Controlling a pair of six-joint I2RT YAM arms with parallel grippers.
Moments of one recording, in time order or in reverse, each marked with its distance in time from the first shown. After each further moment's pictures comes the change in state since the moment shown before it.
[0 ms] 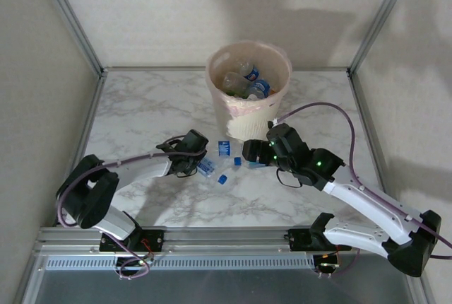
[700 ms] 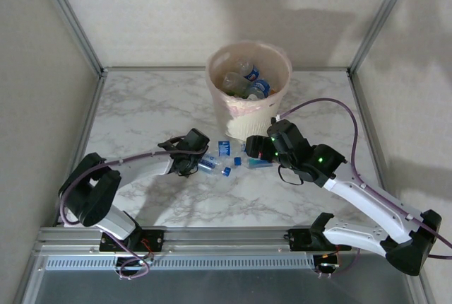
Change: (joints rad) left arm 0.000 0.068 0.038 -0.021 -0.020 -0.061; right arm -0.021 0.029 0.074 -0.084 0.080 -0.003
